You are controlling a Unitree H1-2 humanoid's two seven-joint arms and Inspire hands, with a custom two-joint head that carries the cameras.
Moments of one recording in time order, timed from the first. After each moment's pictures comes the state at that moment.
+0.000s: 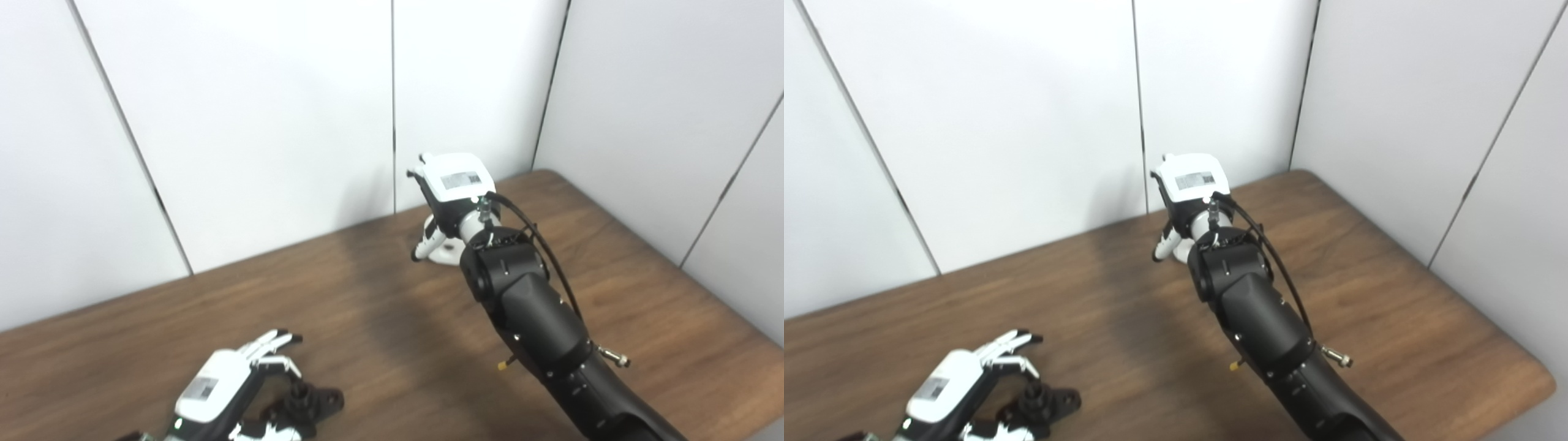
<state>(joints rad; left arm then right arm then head) -0.43 0.36 -0.62 0.39 0.70 -0.43 0.12 -0.55 -0.36 0.15 -0.18 -1.52 0.46 0.68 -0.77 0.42</state>
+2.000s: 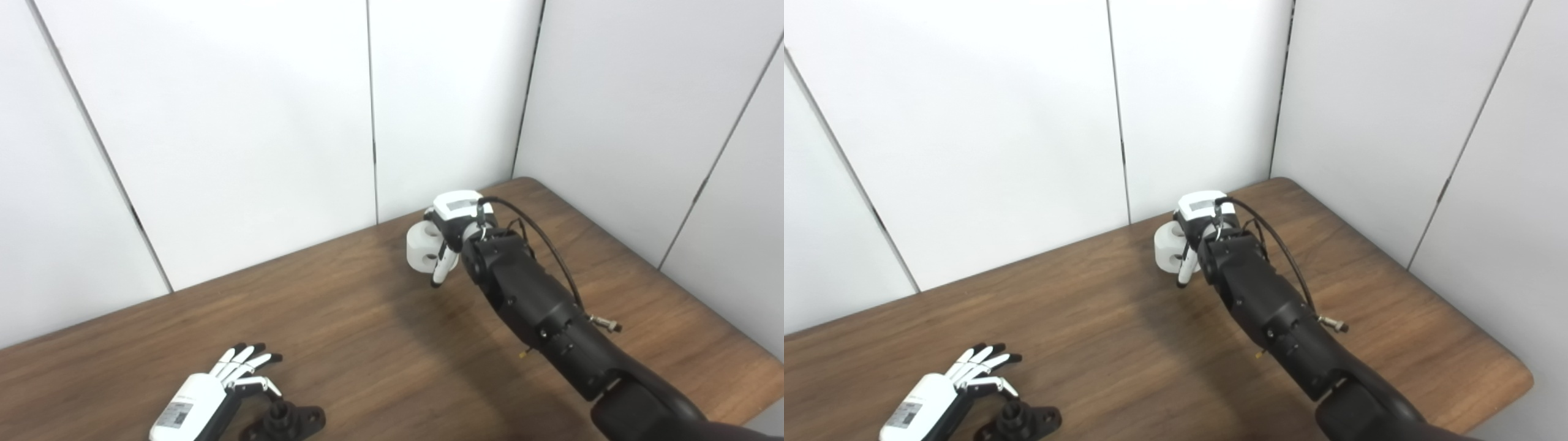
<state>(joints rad) -0.42 0.39 -0.61 0.40 0.70 -0.48 0.16 -0.60 -0.46 0.20 0.21 -1.21 0.46 0.54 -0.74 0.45</state>
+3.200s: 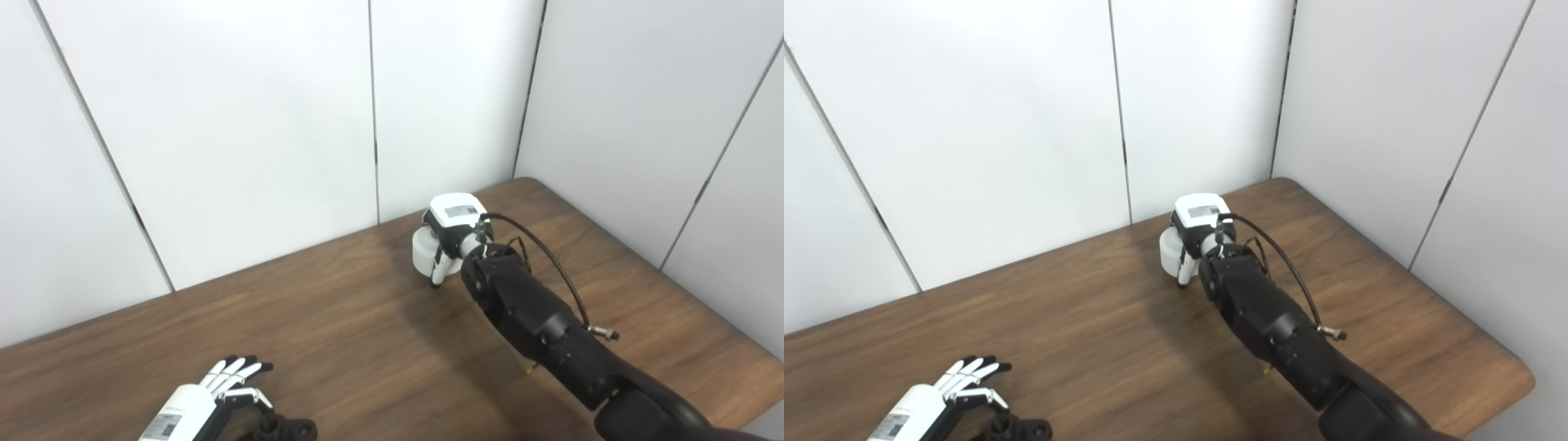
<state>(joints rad) -0.37 0.42 -0.56 0.28 0.69 -0.42 0.03 -0.57 -0.48 0.25 0.28 -1.06 0.43 0.23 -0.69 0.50</state>
